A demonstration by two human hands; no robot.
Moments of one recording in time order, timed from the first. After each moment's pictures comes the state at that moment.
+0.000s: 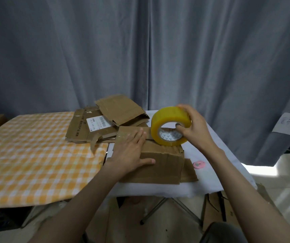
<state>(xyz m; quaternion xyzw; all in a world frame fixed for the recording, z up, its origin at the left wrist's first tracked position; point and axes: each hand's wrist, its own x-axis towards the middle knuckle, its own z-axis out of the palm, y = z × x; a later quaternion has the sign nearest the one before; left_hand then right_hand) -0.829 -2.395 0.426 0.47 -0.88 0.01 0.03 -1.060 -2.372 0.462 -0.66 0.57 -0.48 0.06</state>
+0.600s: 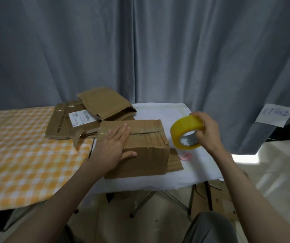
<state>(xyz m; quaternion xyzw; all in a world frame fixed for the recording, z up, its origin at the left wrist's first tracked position) -0.822 -2.403 0.412 0.46 -0.89 0.03 0.05 -1.145 -2.351 0.414 -0.62 0.65 -0.45 -0.04</state>
